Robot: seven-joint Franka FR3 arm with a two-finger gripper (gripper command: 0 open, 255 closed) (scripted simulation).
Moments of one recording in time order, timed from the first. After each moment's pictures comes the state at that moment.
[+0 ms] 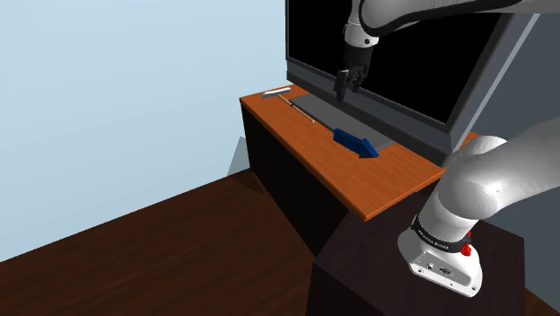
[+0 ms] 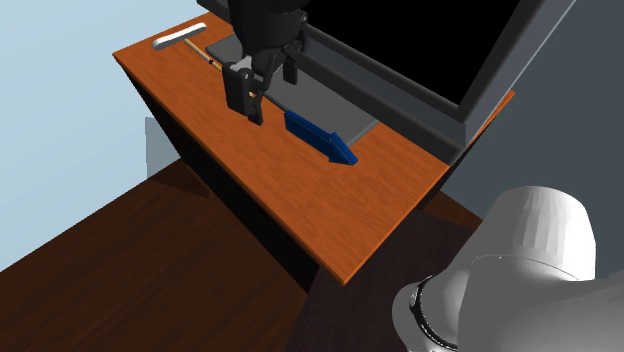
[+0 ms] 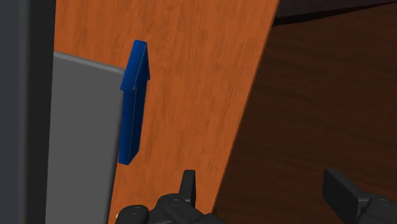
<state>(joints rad) -0.11 -0.62 -0.11 -2.40 -0.10 1.87 -0.09</state>
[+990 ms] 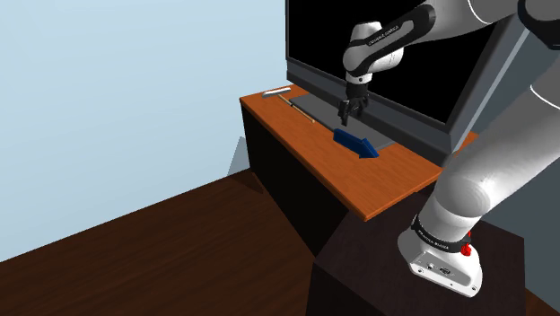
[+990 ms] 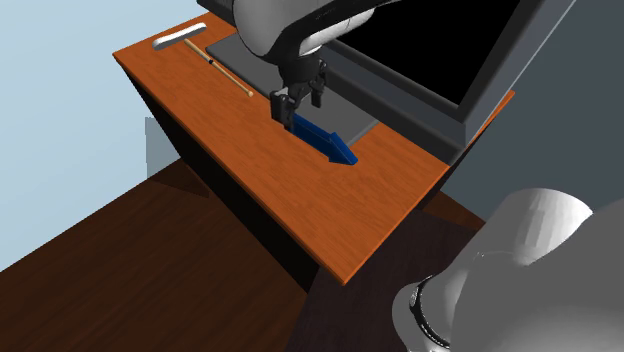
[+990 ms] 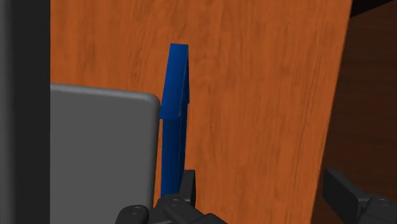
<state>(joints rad) -0.19 -0.21 -0.32 -2.40 -0.08 2.14 -0.22</state>
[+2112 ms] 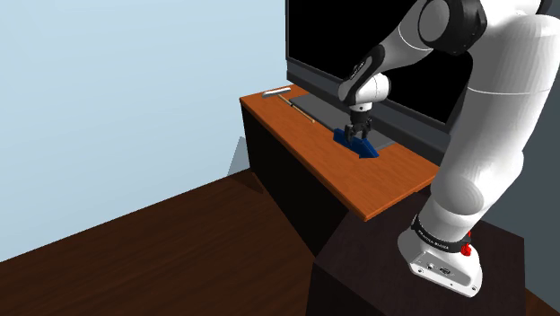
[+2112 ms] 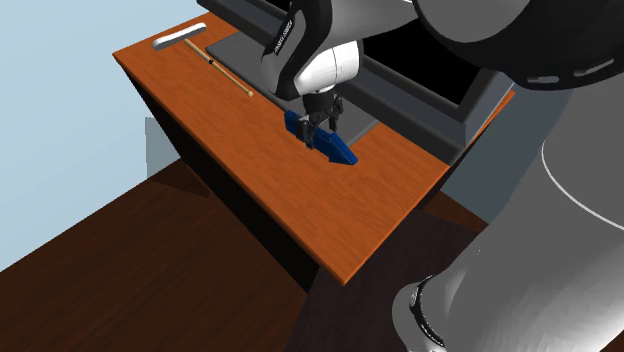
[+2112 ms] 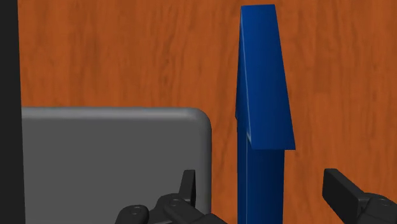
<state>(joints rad) -0.28 0.22 -0.39 -2.31 0.09 2.36 -0.40</state>
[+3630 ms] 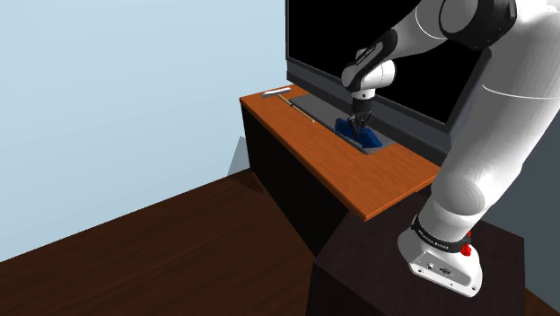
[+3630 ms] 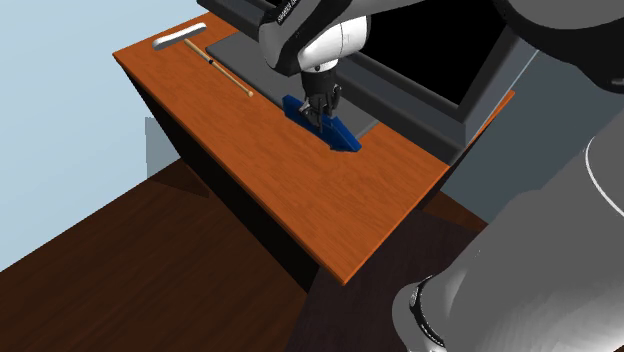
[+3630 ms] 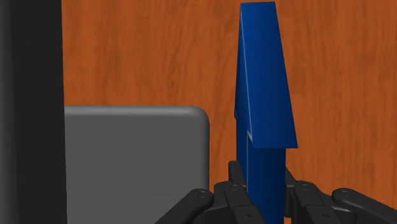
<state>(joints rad) -0.26 0.11 -0.41 -2.29 0.02 2.23 -0.35</state>
